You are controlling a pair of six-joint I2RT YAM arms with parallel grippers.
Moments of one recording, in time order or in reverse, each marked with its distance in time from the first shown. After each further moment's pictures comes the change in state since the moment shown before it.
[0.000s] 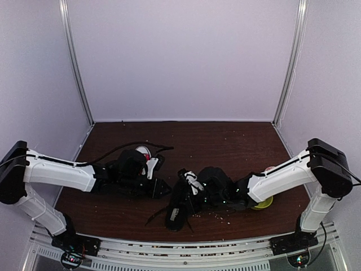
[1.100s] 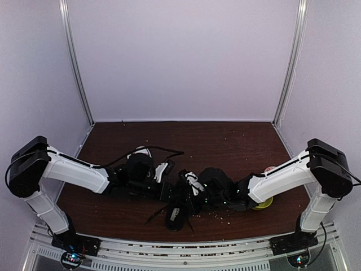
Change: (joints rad) left arm 0.009 0.174 0.006 0.217 0.196 -0.046; right arm 0.000 0.000 -0.014 0.014 0.000 0.002
